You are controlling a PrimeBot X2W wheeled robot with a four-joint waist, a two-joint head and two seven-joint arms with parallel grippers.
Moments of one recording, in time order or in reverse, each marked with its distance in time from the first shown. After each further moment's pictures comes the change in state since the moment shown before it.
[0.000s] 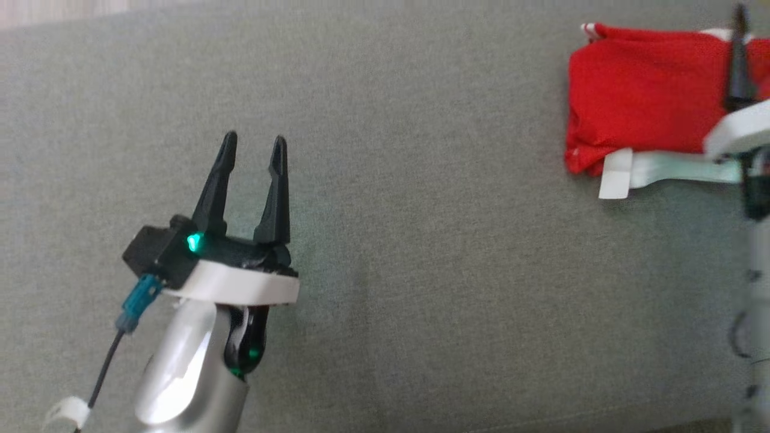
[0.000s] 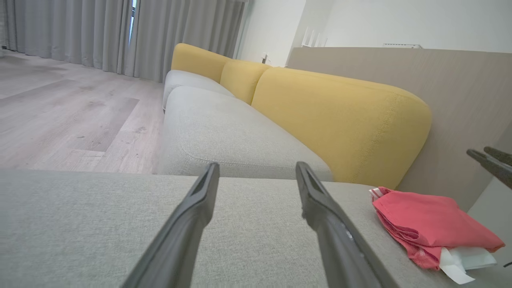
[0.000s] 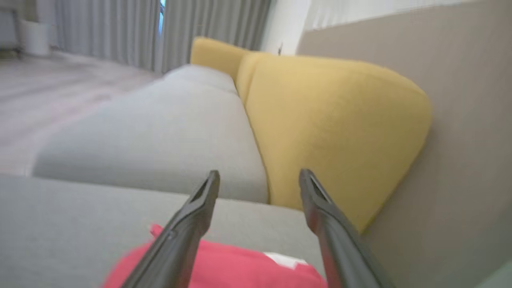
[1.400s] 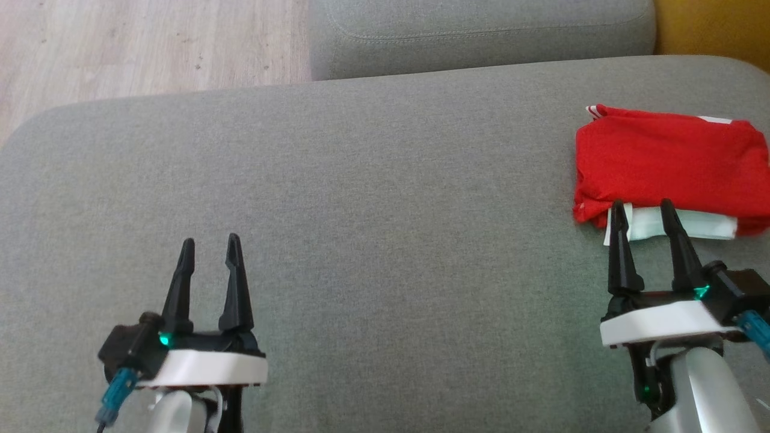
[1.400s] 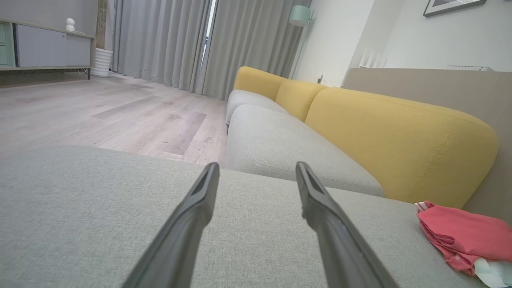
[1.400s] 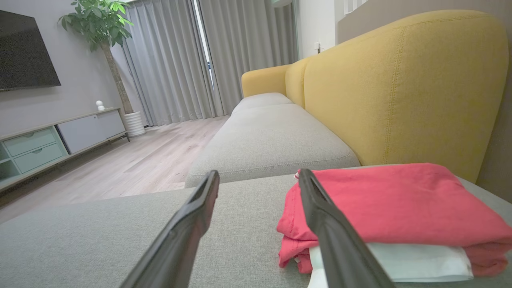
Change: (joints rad) left arm 0.273 -0.028 0.150 -0.030 0.026 0.024 0.000; right arm 0.587 0.215 0.124 -0.367 0.326 0.000 -0.072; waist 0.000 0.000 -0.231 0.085
